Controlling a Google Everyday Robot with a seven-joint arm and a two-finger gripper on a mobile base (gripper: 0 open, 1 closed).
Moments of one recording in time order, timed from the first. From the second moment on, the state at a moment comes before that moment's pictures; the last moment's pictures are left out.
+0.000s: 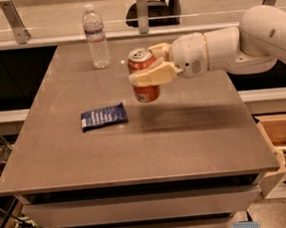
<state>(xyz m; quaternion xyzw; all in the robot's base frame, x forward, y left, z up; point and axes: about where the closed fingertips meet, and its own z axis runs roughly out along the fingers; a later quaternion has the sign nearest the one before) 0.558 -0.010 0.939 -0.52 0.58 0.40 0.48</state>
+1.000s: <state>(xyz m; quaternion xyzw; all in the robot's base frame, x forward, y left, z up) 0.645 -0.013 0.976 -0.48 0.58 0.37 0.55</state>
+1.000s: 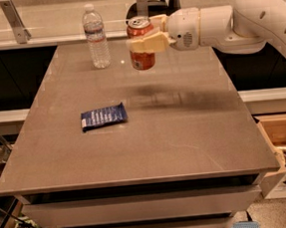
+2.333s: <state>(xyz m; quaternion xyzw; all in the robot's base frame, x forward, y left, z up) 0.706 0.011 0.970 -0.47 0.58 0.39 0.54</state>
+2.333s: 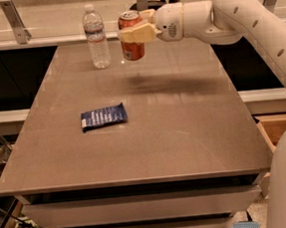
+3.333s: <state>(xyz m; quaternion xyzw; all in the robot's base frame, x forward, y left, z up) 0.728 0.014 0.945 -0.40 0.63 0.33 0.58</state>
